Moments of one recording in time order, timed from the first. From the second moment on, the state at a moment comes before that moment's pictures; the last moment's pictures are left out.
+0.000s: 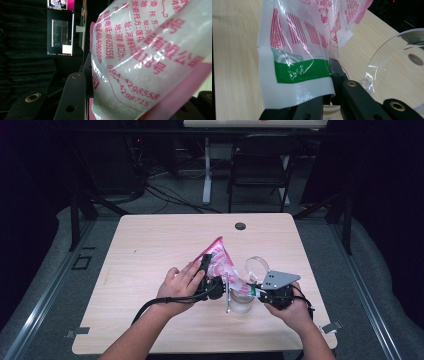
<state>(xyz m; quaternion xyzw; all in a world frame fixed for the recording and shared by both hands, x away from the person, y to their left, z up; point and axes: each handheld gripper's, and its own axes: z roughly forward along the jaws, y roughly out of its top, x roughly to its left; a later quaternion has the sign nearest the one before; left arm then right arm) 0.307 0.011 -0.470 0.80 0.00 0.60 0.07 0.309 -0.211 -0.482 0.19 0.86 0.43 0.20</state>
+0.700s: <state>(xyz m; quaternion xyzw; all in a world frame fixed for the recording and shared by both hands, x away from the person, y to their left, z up) 0.307 0.009 -0.470 0.80 0.00 0.60 0.08 0.309 -0.213 -0.484 0.20 0.86 0.43 0.20</state>
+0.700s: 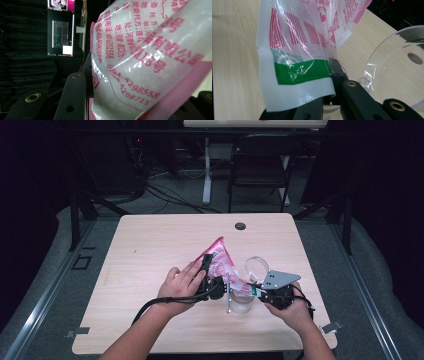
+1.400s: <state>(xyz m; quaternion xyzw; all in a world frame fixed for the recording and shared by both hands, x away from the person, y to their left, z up) 0.305 0.007 -0.468 0.79 0.00 0.60 0.07 0.310 -0.215 -0.484 0.20 0.86 0.43 0.20</state>
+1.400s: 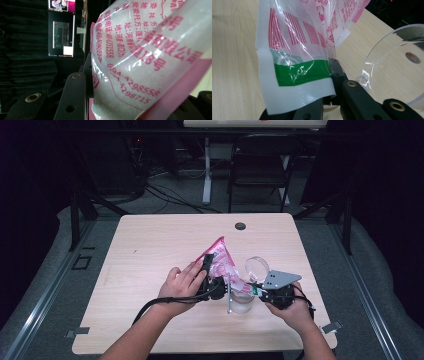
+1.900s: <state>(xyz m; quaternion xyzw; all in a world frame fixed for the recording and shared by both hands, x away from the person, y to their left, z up) 0.305 0.006 -0.466 0.79 -0.01 0.61 0.07 0.309 -0.215 -0.483 0.20 0.85 0.43 0.21</state>
